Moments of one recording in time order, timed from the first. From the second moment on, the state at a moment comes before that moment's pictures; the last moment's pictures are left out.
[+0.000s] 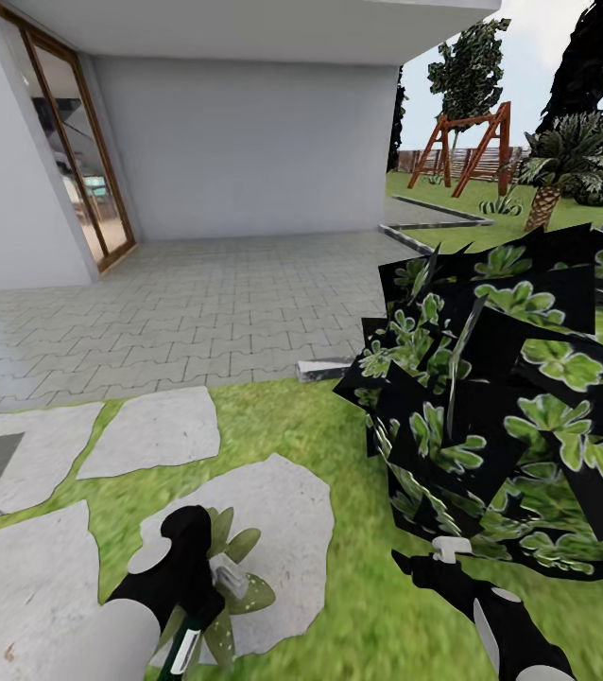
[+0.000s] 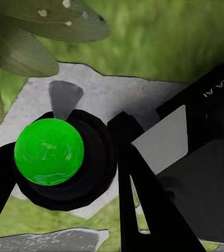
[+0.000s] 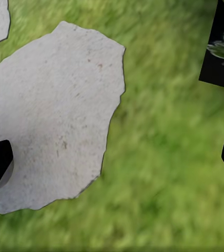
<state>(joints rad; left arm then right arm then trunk) -0.60 -0.11 0.01 -0.77 -1.42 0.97 -1.31 -0.50 -0.01 -0.55 -0.55 0.32 0.08 0.56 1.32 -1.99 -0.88</state>
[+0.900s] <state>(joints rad) -0.60 -0.11 0.01 -0.78 -1.42 0.97 -1.31 -0.50 -0.01 -0.55 -0.55 0.32 0.08 0.56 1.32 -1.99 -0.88</state>
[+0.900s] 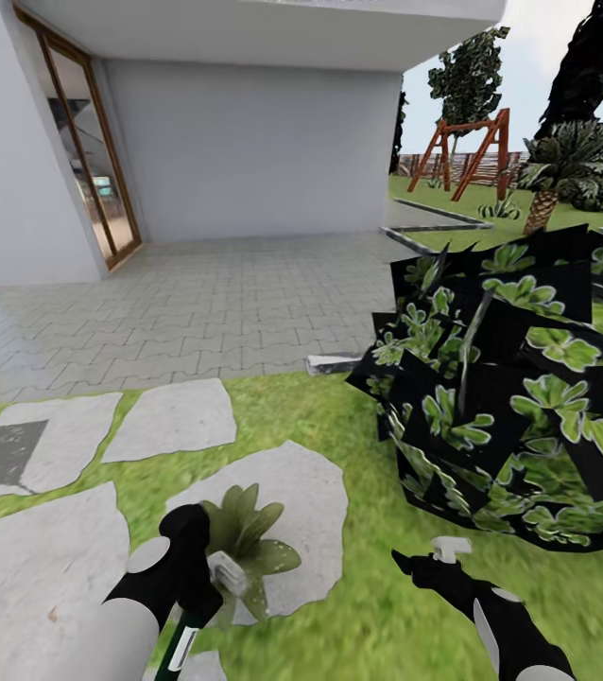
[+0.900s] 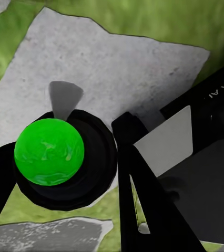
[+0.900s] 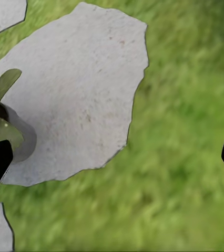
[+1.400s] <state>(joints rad) -0.60 -0.10 0.01 -0.83 -1.42 0.97 -1.31 -0.50 -0.01 -0.55 -0.55 0.32 0.08 0.56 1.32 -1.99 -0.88</state>
